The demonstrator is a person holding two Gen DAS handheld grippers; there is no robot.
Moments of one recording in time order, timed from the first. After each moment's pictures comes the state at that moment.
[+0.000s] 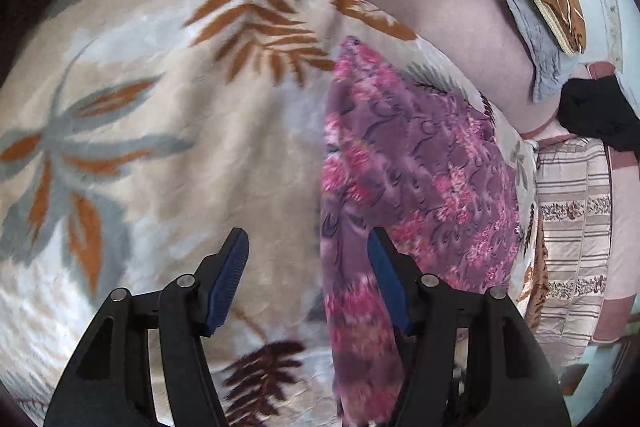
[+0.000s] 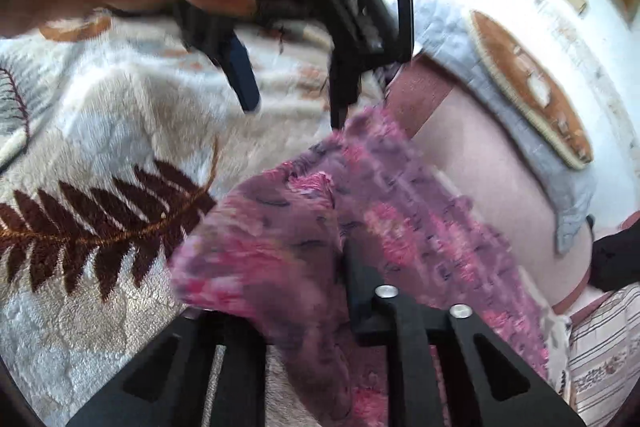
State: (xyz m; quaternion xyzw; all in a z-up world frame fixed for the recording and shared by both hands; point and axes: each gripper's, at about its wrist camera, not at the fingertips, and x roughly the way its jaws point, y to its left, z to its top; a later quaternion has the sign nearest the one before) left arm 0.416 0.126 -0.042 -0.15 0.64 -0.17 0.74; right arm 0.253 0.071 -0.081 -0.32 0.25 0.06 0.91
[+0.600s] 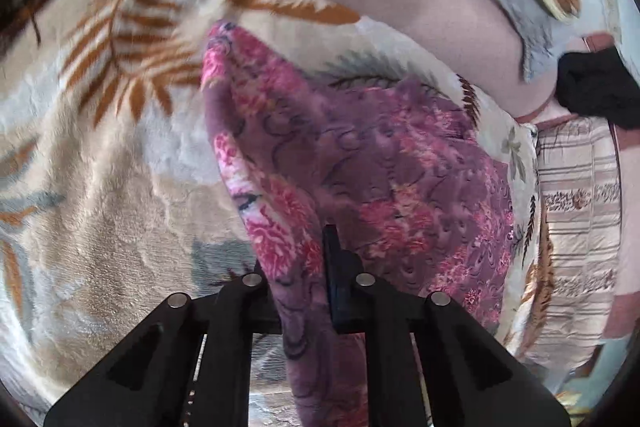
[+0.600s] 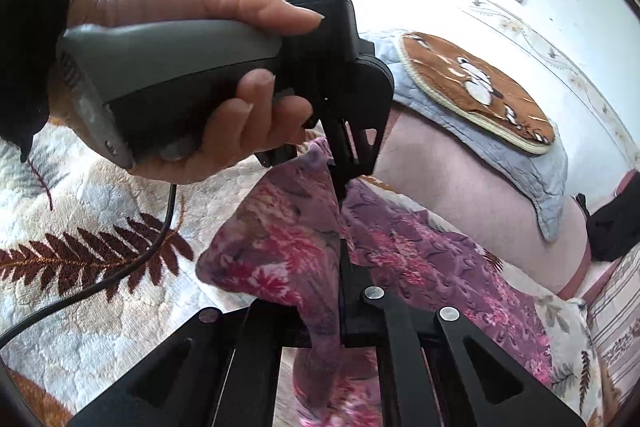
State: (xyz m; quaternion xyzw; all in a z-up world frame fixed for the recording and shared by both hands) left arm 0.428 0.037 -0.028 -0.11 0.63 -0.18 0.74; right arm 0.227 0.014 -0.039 -0.22 0.19 0.06 0.95
